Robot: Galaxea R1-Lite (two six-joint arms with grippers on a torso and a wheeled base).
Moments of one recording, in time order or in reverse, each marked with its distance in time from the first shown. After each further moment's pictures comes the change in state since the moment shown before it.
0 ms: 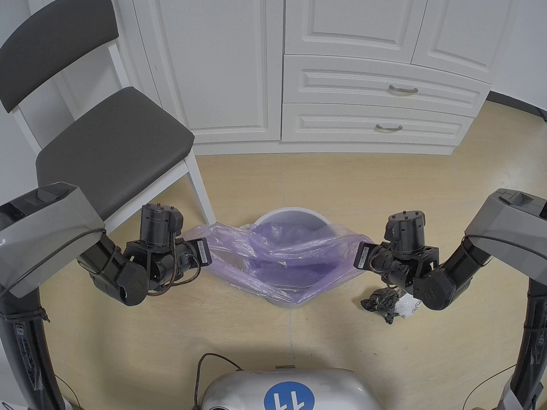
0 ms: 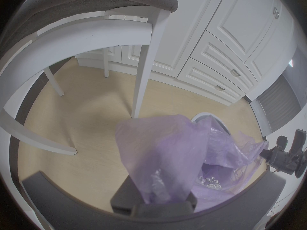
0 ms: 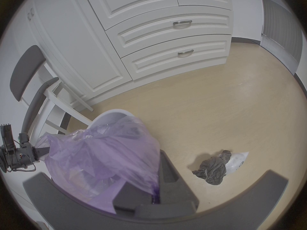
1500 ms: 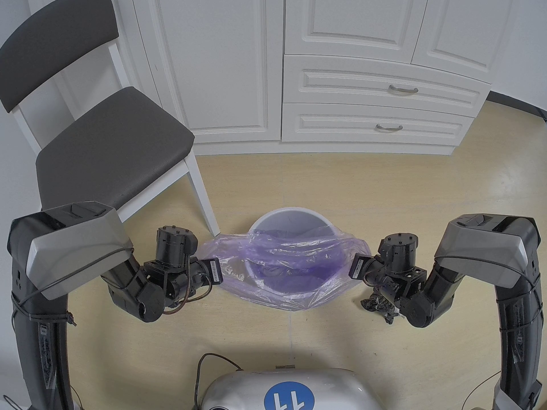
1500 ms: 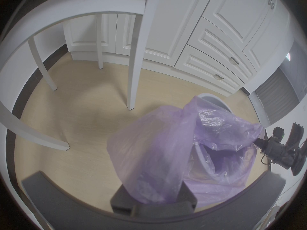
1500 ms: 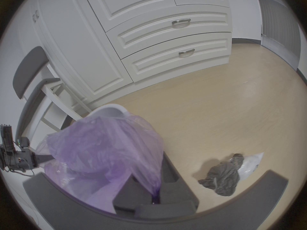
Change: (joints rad) left arm -0.030 0.140 0.012 -0.122 -0.018 0.026; right arm -0.029 0.215 0.005 -0.325 0.029 -0.030
